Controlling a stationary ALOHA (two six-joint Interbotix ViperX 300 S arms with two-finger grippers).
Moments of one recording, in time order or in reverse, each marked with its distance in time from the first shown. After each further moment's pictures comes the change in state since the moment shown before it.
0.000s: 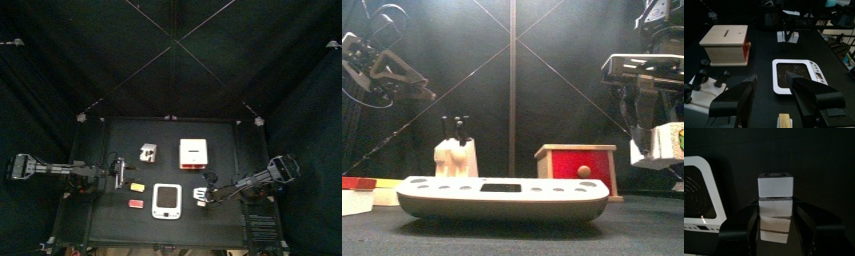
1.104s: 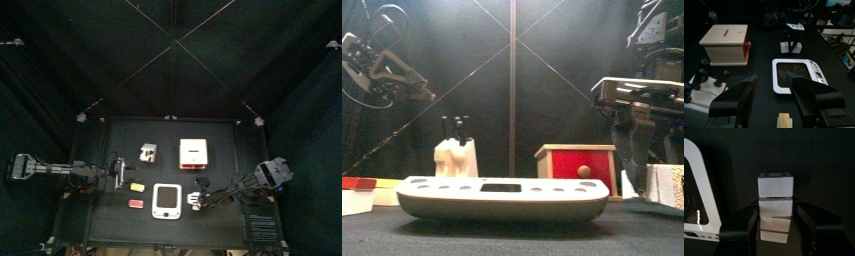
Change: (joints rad) left arm 0.000 0.000 0.003 0.002 0.002 0.000; right arm 0.011 0.153 -0.029 -0.025 -0.133 -0.003
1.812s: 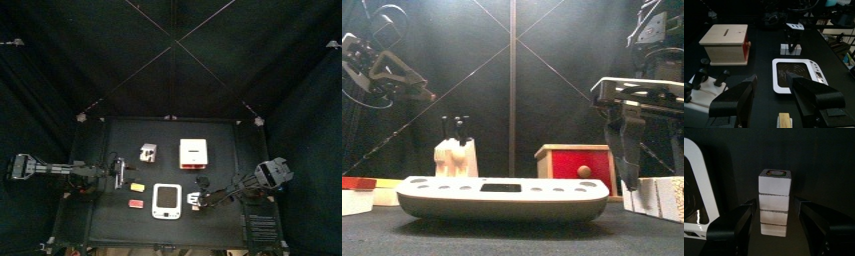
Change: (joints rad) left arm 0.000 -0.002 0.002 -0.002 0.000 0.000; right arm -0.002 -0.002 0.000 0.000 0.000 -0.002
